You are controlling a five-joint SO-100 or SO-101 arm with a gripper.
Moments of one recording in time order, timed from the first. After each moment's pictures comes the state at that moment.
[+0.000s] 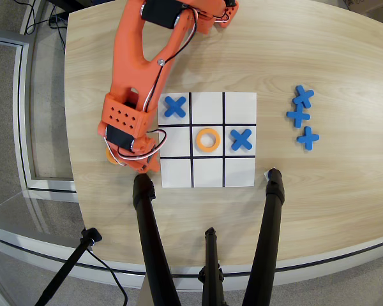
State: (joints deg) arm 26.1 67.9 87.9 42.0 -82.2
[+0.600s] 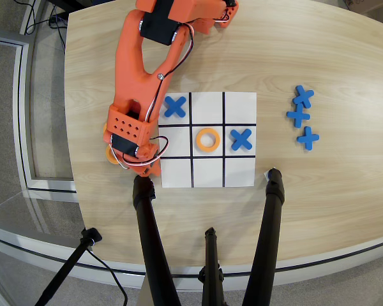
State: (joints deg) arm 25.5 60.8 83.4 40.5 -78.1
